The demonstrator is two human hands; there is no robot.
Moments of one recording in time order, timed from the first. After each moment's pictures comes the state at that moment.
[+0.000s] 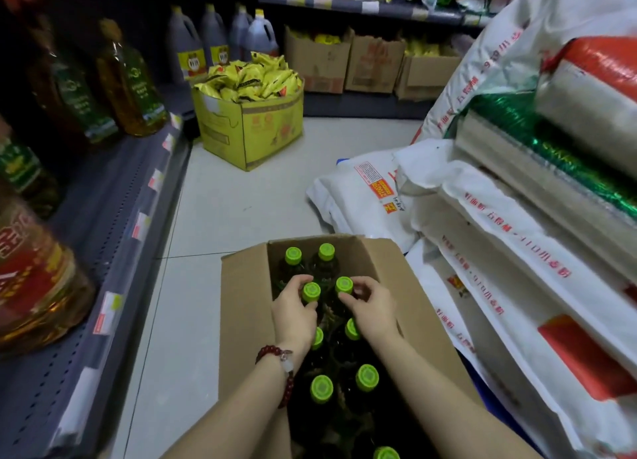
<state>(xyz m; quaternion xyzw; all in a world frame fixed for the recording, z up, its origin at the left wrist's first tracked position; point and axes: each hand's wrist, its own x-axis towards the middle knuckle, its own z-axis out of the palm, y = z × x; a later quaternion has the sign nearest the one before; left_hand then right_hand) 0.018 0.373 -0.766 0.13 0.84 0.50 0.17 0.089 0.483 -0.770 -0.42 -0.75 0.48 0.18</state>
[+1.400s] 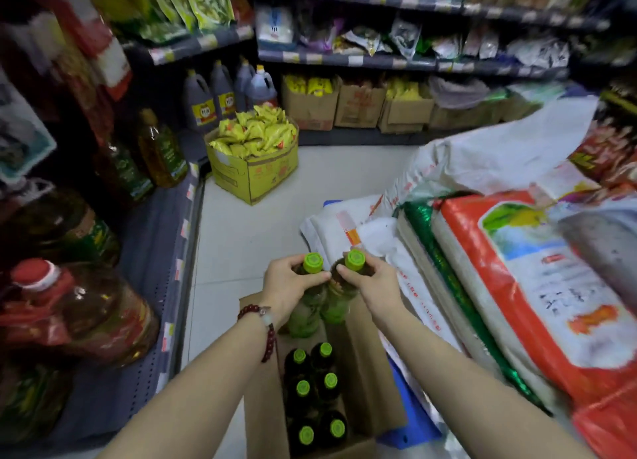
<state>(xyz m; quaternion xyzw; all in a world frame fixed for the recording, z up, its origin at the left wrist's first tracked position) -0.002 0.359 -0.457 0.15 0.70 0.62 0.32 0.098 0.477 -0.451 -0.39 -0.66 0.61 0.20</state>
